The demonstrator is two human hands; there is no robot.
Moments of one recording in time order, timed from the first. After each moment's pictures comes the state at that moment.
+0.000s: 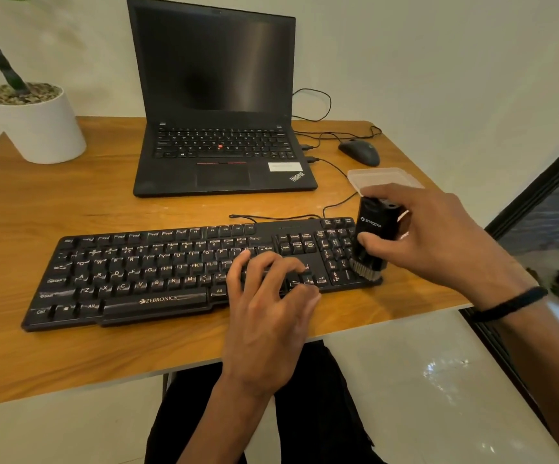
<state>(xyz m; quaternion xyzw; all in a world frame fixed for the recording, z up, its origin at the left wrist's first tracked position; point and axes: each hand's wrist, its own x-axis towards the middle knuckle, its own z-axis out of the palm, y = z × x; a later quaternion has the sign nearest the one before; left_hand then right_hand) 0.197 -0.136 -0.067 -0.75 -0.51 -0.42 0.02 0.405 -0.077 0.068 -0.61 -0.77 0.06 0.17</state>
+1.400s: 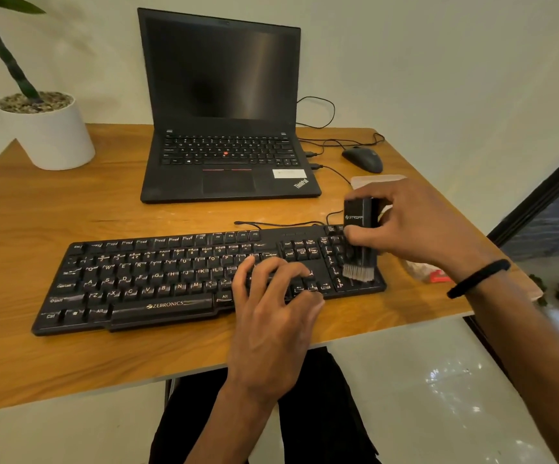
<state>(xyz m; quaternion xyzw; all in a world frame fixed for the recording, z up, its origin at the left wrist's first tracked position) 0.196 -0.136 -0.068 -0.75 -0.51 -0.41 0.01 0.392 -0.044 0.067 -0.60 -0.77 0.10 0.17</state>
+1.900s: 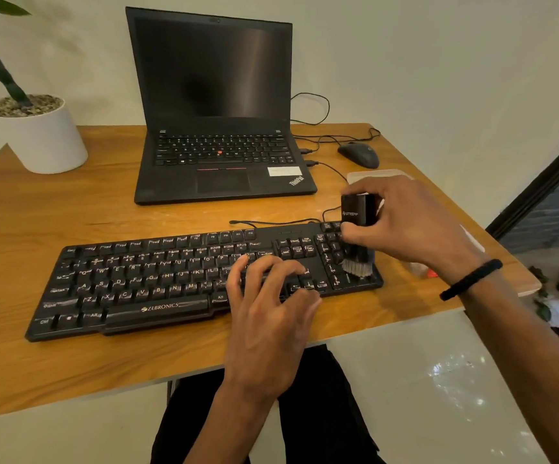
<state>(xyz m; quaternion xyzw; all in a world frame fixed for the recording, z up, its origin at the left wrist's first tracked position) 0.196 -0.135 -0.067 -0.75 -0.51 -0.41 0.01 0.389 -0.042 0.061 -0.61 -0.77 0.06 0.17</state>
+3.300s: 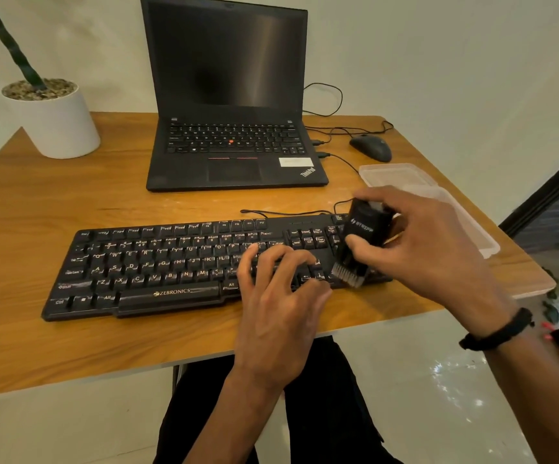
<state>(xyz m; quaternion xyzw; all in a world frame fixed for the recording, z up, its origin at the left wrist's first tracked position) 0.196 -0.135 -0.067 -0.75 -0.52 -0.41 0.01 0.384 -0.087 0.048 -0.57 -0.77 0.10 0.27</state>
